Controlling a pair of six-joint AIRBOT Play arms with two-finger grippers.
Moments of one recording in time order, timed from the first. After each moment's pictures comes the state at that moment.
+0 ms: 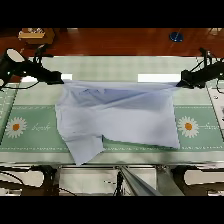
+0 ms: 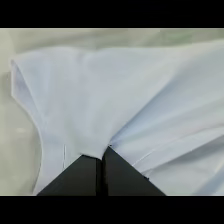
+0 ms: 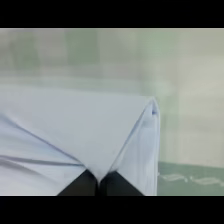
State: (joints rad) left arm 0.10 -1.62 1.43 1.14 -1.21 -1.18; right arm -0.28 -1.57 1.43 -1.15 1.35 1.38
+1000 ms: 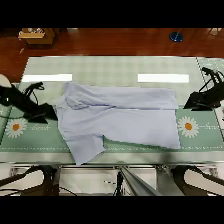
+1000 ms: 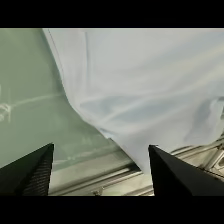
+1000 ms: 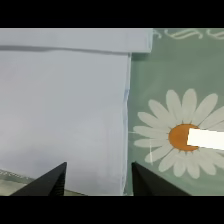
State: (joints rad) left arm 0.25 -1.31 0.93 1.19 -1.57 -1.27; right arm -0.35 -1.29 1.14 -1.30 1.55 1.31
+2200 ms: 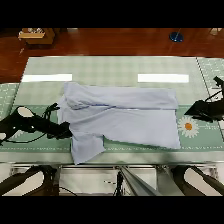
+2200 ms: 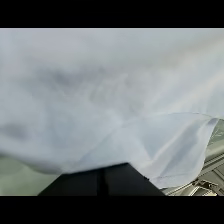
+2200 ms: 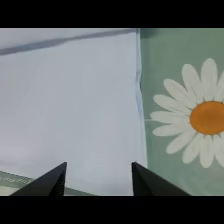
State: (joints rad) left arm 0.12 -1.21 0.48 0.99 -1.16 -1.29; right arm -0.48 -1.10 0.94 -1.21 1.48 1.30
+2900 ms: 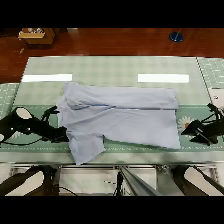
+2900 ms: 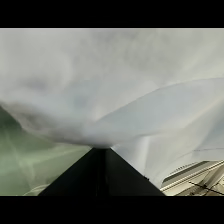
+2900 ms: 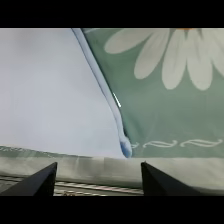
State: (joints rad) left arm 0.15 -1.17 0.48 1.12 -1.23 -1.26; right arm -0.64 -1.10 0.67 -1.26 1.51 1.32
